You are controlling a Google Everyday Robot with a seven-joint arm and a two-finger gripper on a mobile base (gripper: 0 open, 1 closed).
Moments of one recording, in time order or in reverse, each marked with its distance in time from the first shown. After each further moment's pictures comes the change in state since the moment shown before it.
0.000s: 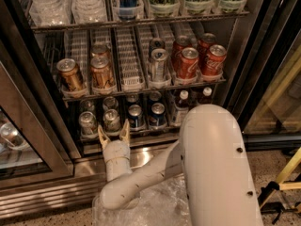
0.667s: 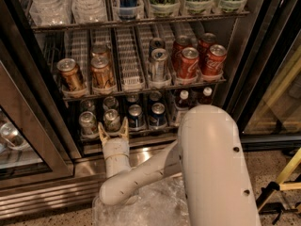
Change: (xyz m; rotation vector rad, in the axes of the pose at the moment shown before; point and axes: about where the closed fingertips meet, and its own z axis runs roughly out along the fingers) arm 0.004 0.003 0.013 0.003 -0.006 0.012
